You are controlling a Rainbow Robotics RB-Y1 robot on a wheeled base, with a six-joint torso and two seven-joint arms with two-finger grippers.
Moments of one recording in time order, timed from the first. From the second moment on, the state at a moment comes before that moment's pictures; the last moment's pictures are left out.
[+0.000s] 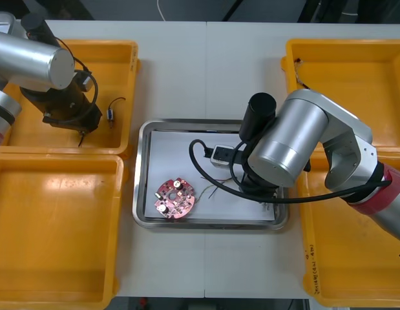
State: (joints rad) right arm -0.69 -0.55 0.70 -1.87 -0.57 1.71 1.81; left arm -0.84 0.63 -0.29 -1.14 0.63 1.49 -1.43
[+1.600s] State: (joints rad) right arm -0.78 -0.58 -0.13 -1.88 -0.61 1.92 1.82; left arm -0.87 0.46 -0.18 -1.67 0.62 1.91 -1.34
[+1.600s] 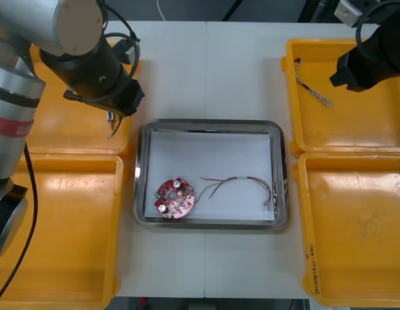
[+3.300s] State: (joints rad) right arm -1.13 -0.58 -0.17 -1.01 -0.36 1.72 2.17; left arm -0.87 0.41 -0.58 -1.48 0.64 1.70 -1.12
